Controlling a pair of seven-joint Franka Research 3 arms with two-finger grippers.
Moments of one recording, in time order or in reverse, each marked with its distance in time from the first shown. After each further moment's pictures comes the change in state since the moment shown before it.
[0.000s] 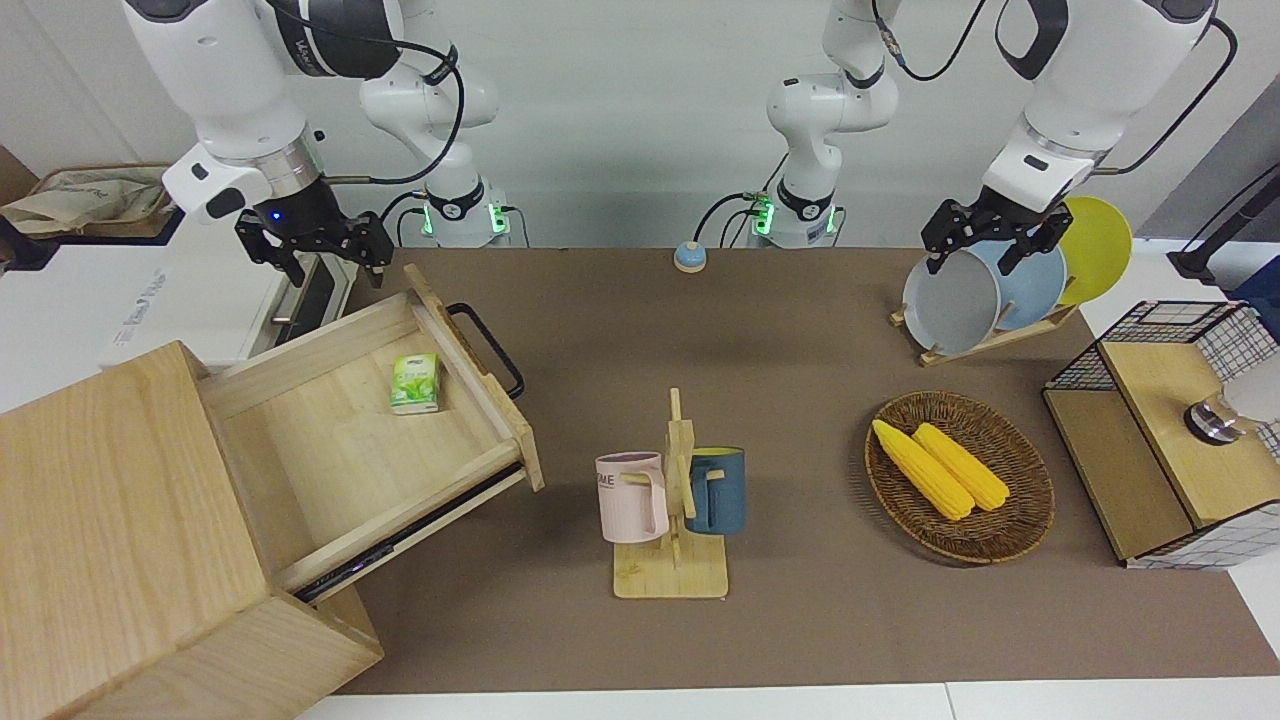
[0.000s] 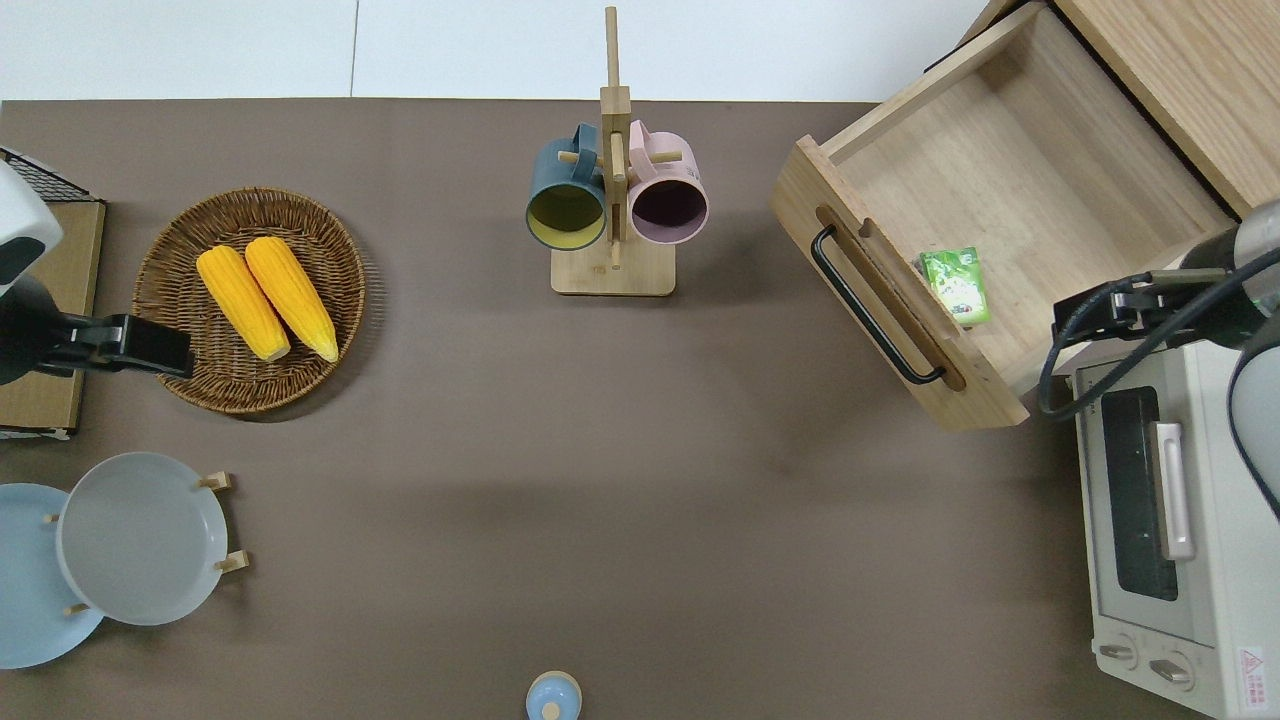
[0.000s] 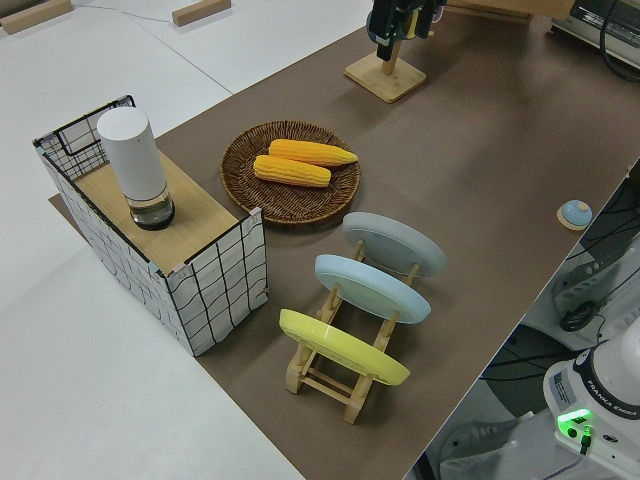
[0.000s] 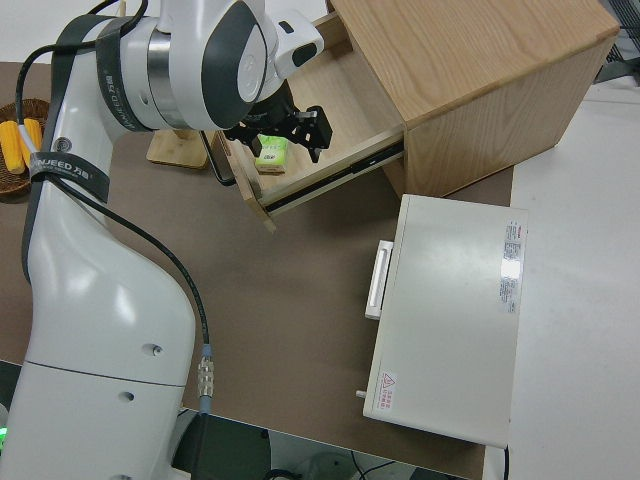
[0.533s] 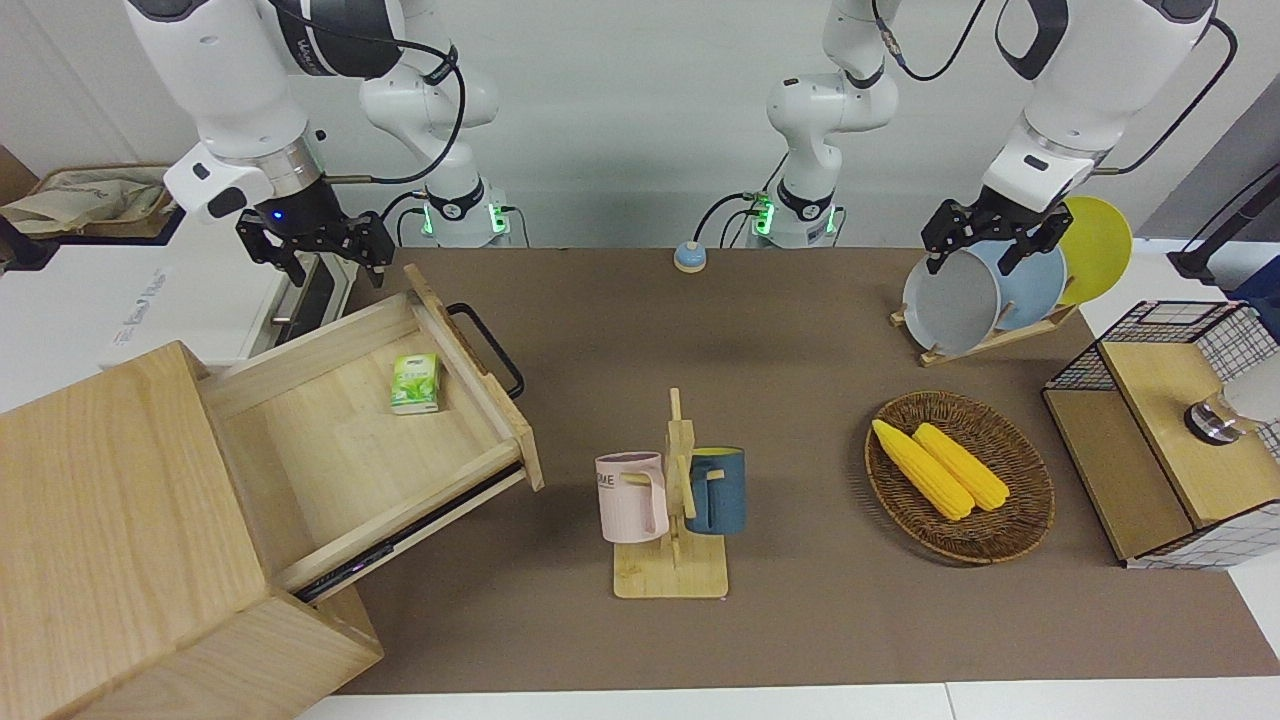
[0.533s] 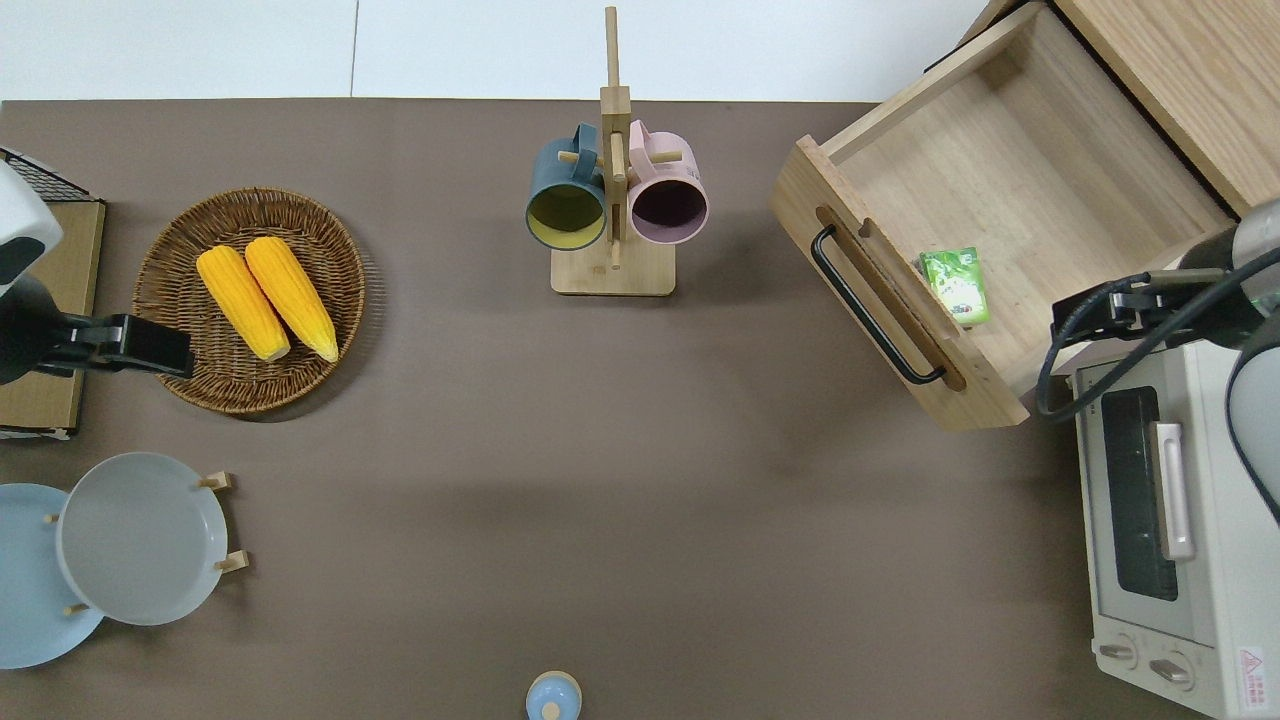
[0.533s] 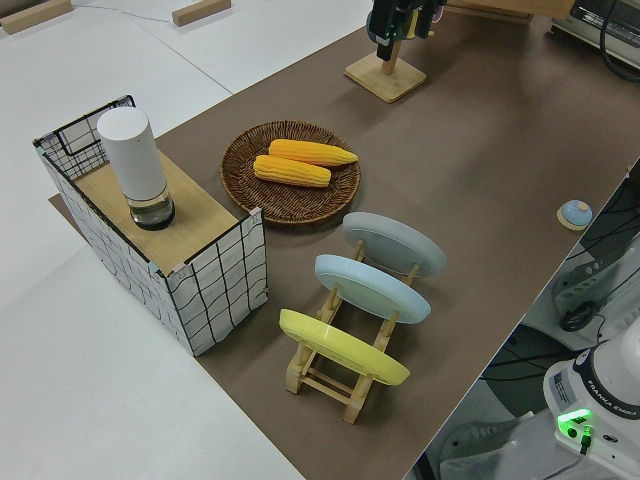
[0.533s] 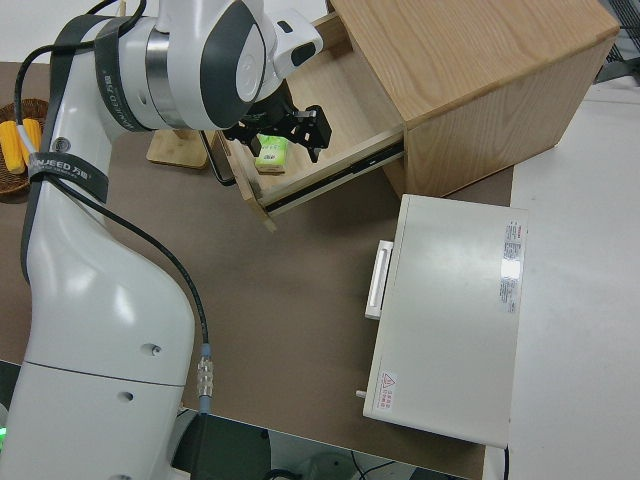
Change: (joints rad) left arm 0.000 0.000 0.000 0.000 0.000 0.000 0.000; right arm 0.000 0.000 0.003 0.001 -0.001 0.000 0.000
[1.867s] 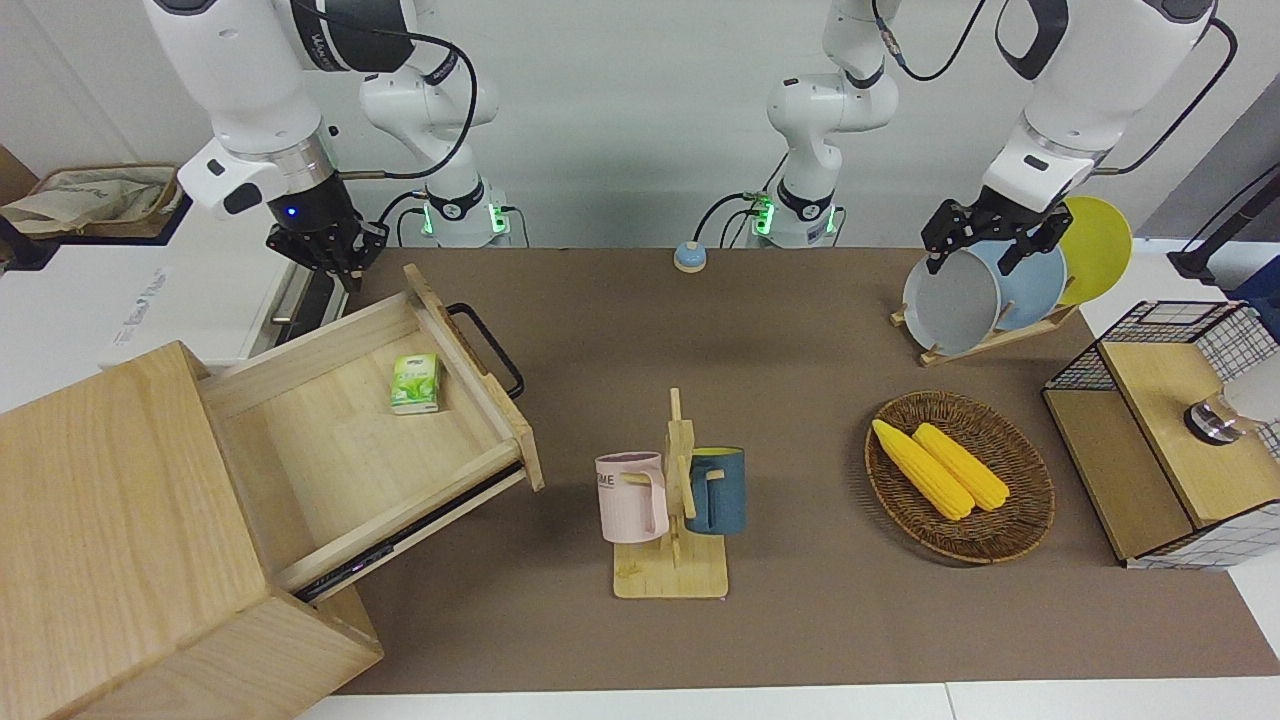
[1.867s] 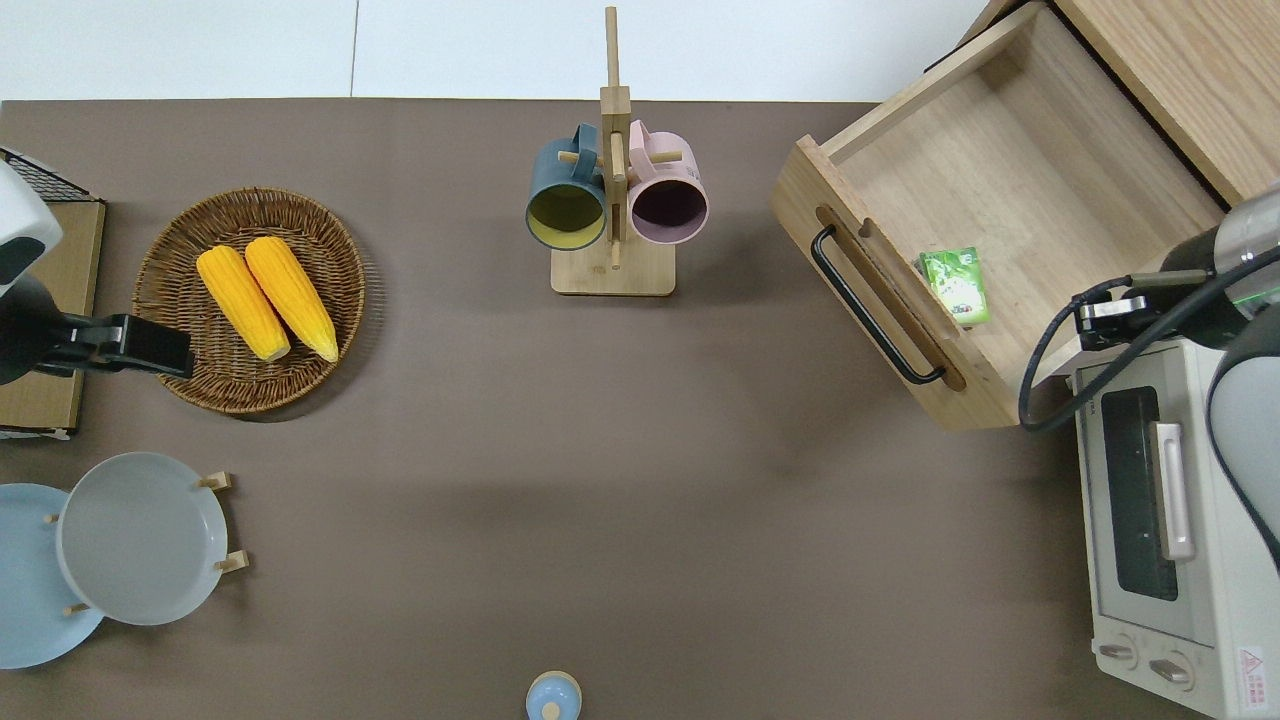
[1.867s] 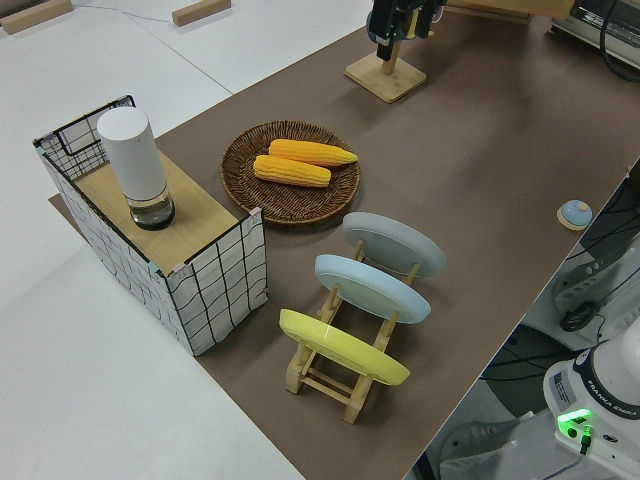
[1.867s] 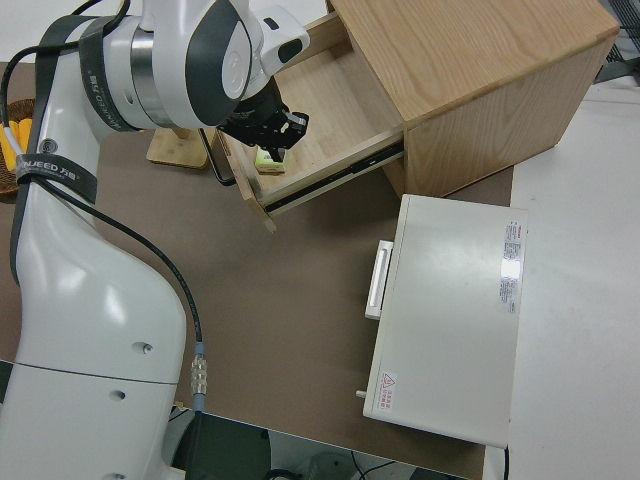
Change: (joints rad) left arm 0.000 0.000 0.000 0.000 0.000 0.000 0.000; right arm 0.018 0.000 0.006 0.008 -0.001 -0.002 -0.001
